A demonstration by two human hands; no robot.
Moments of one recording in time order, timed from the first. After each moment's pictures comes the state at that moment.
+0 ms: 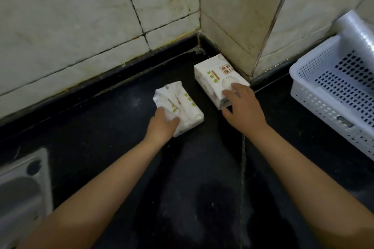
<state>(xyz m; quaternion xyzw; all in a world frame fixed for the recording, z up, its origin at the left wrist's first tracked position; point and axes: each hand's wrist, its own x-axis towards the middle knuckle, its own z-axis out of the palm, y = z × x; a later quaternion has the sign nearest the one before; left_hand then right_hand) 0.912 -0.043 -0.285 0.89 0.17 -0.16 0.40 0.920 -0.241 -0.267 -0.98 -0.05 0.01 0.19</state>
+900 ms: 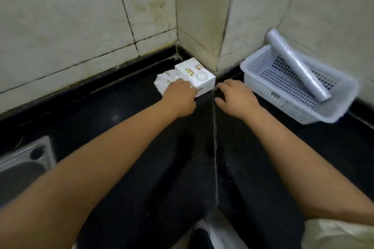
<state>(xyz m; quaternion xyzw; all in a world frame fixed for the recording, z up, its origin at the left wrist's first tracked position) 0.855 -0.100 -0.182 0.96 -0.27 -0.07 -0.02 0.816 -0.257 -0.178 -1.00 -0.02 0.04 0.08</state>
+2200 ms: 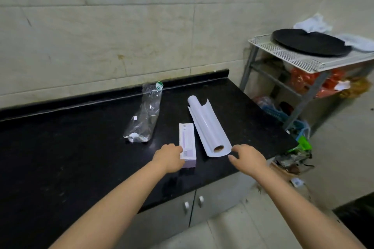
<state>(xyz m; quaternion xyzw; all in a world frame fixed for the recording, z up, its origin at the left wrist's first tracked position) 0.171 -0.460 -0.181 0.67 -0.71 -0.22 -0.07 -0.050 -0.469 -0.174 -0.72 0.68 0.00 0.16</state>
